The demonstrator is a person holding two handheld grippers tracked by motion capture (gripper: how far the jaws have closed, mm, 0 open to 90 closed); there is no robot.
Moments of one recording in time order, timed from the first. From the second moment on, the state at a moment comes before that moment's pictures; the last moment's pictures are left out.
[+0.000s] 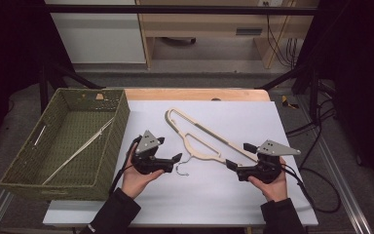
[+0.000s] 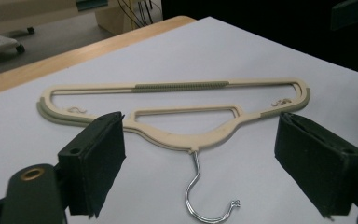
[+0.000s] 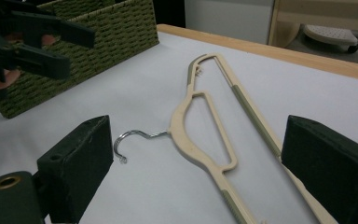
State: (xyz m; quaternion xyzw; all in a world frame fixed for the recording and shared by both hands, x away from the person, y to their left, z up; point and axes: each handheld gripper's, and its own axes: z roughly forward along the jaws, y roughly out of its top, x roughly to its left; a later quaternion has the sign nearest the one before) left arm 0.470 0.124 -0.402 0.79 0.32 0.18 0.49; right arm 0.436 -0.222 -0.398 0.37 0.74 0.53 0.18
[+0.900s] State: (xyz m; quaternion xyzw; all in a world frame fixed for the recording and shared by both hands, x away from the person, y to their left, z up) left arm 0.510 0.071 -0.470 0.84 0.34 0.14 0.39; right arm 0.437 -0.223 -0.400 0.37 0.75 0.53 0.18
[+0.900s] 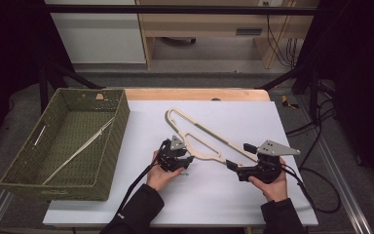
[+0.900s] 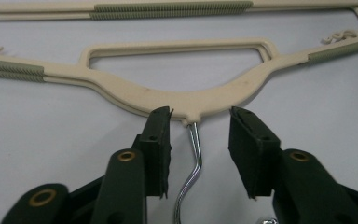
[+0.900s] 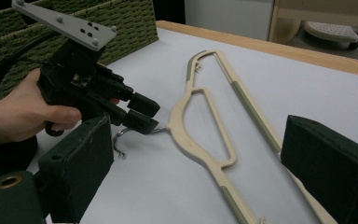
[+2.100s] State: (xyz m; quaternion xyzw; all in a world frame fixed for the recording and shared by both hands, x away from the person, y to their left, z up) left arm 0.505 0.074 -0.448 0.85 0.35 0.15 0.37; right arm 0.448 -0.211 -0.412 0.36 0.76 0.51 0.16
